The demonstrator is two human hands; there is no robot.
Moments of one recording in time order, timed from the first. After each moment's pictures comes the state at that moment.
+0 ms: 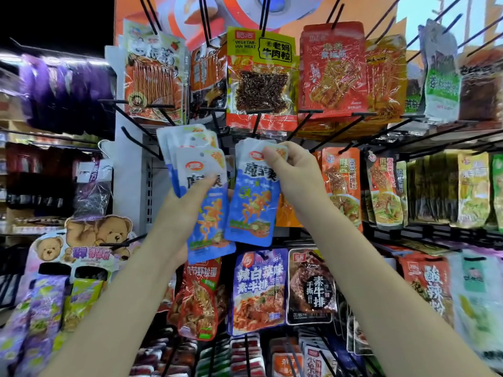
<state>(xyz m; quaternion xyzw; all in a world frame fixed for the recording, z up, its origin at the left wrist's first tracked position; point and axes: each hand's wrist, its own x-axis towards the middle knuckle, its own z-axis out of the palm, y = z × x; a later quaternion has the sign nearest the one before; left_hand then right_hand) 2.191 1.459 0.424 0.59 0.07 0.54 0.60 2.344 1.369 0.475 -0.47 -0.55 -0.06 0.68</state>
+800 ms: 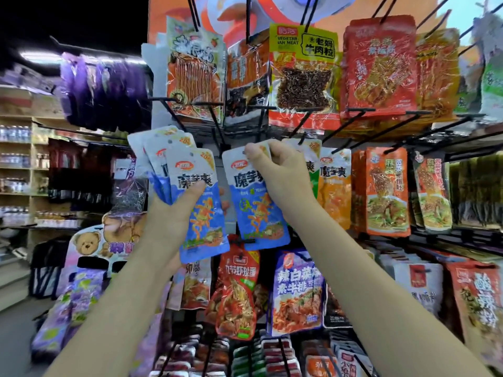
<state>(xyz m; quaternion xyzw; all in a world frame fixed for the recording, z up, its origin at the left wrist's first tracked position) 2.129 1.509 0.409 0.57 0.11 0.60 0.55 2.276 1.424 0.473 -0.45 -0.60 -0.10 0.65</state>
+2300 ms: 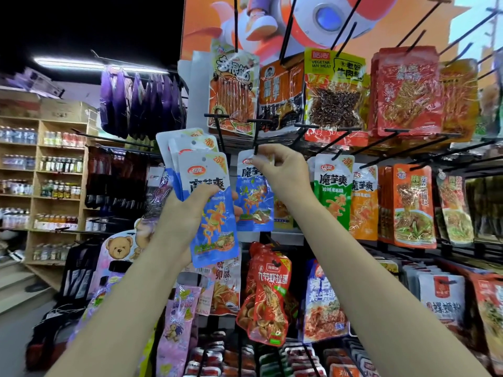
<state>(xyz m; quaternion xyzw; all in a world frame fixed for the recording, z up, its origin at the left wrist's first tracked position) 2.082 1.529 0.424 0.58 0.04 0.57 0.58 2.246 1.478 0.497 -0.53 -0.55 -0.17 0.62</state>
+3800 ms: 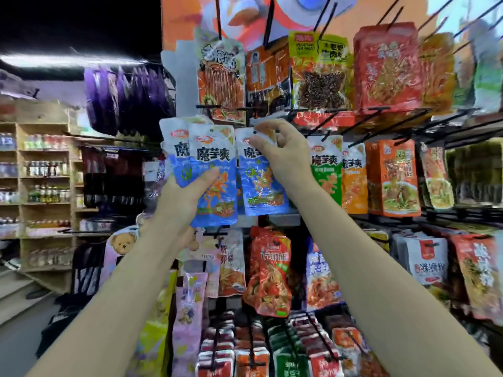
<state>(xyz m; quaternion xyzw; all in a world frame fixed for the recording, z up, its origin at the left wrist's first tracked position) 2.067 1.537 0.430 0.61 0.02 0.56 0.57 2.235 1.462 0.491 -0.45 -0.56 -0.17 0.67</state>
